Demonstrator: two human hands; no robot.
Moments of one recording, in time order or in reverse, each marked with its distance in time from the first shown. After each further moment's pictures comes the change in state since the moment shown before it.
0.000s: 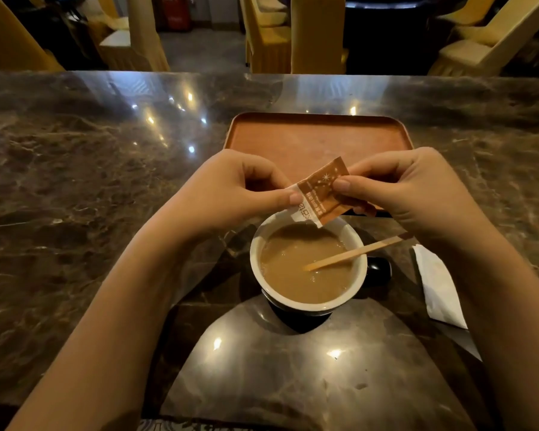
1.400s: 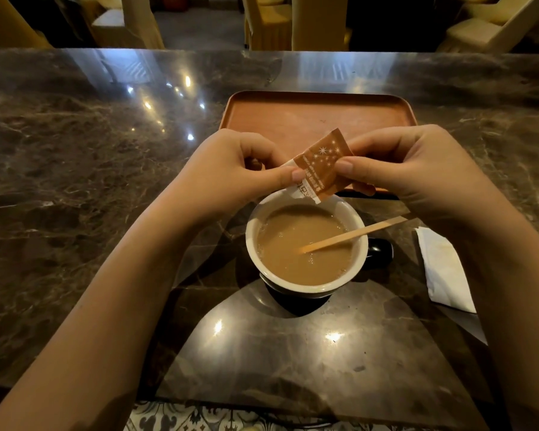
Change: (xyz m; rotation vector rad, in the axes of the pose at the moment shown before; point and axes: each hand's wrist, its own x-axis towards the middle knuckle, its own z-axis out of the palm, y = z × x) left_hand 0.000 -0.001 0.010 0.033 0.077 0.035; right_hand -0.003 -0.001 -0.002 0.085 -0.048 0.064
